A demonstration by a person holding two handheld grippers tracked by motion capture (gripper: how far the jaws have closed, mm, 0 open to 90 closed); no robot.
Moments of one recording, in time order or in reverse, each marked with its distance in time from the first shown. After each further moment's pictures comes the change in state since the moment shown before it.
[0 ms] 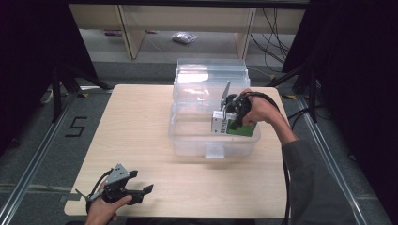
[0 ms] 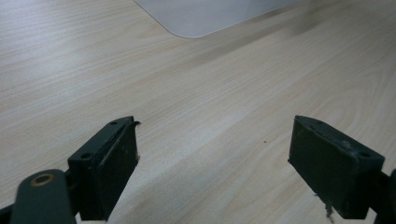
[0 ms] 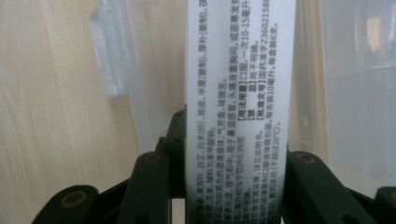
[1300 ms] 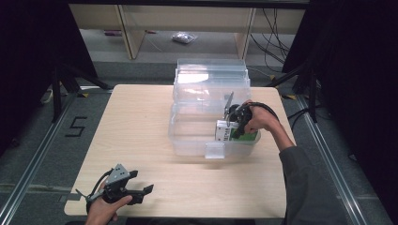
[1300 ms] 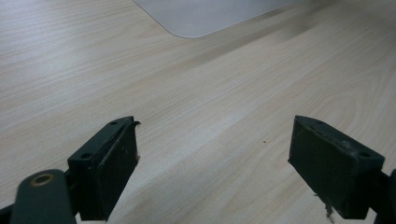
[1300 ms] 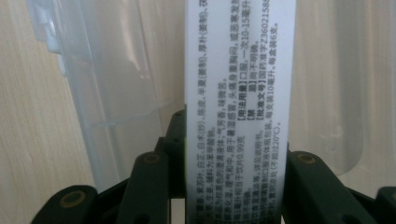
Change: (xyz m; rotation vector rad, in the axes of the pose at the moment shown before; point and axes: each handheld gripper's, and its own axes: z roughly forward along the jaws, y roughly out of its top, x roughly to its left) left arm 0.000 0.000 0.000 -0.002 0.001 0.000; right arm -0.014 -0.022 0.056 -0.018 0.058 -0.034
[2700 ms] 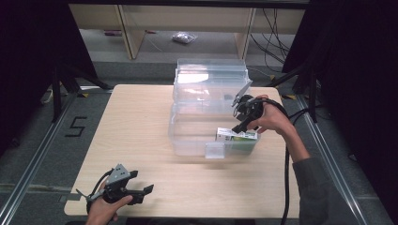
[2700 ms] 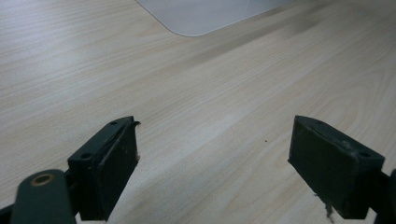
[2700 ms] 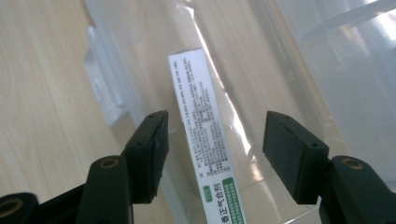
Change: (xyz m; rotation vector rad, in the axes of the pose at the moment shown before) left arm 0.000 0.000 0.000 0.011 0.008 0.008; right arm 0.030 -0.014 -0.058 -0.232 -0.090 0.272
